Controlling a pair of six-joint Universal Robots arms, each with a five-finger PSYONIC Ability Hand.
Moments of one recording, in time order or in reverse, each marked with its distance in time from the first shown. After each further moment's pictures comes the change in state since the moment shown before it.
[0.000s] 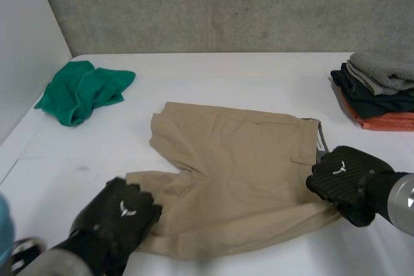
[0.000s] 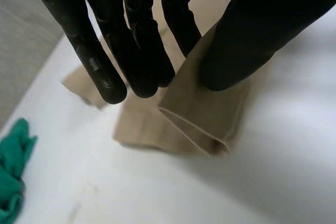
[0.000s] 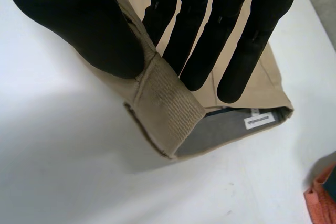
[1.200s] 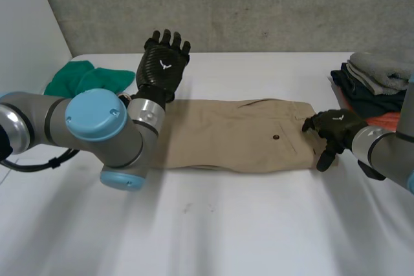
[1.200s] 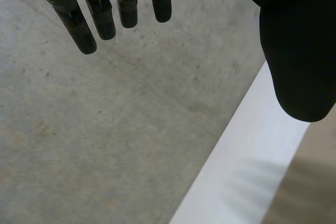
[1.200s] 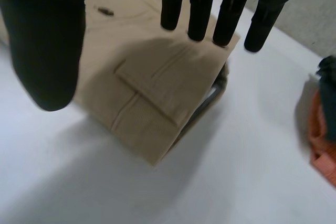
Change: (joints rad) left arm 0.193 -0.719 0.587 0.890 0.132 0.102; right arm -0.063 0.552 -0.345 -0.410 0.052 0.544; left_hand -0.950 -0.993 -0.981 -0.996 -0.951; right_hand -0.640 -0.732 -0.762 -0.771 -0.761
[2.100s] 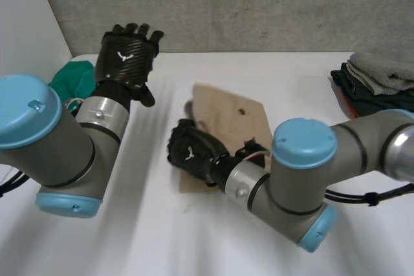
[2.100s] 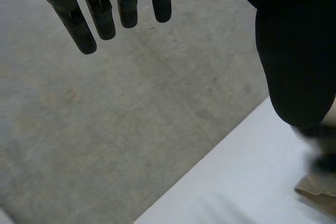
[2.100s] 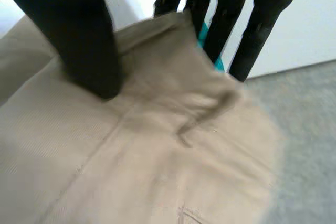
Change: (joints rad) left arm 0.040 0.381 -0.274 -0.155 -0.054 -0.281; right arm 0.548 0.112 -0.020 -0.436 -0.220 -0.664; left_hand 0.000 0.000 0.000 0.000 0.000; right_hand 0.223 0.238 0.259 0.268 0.270
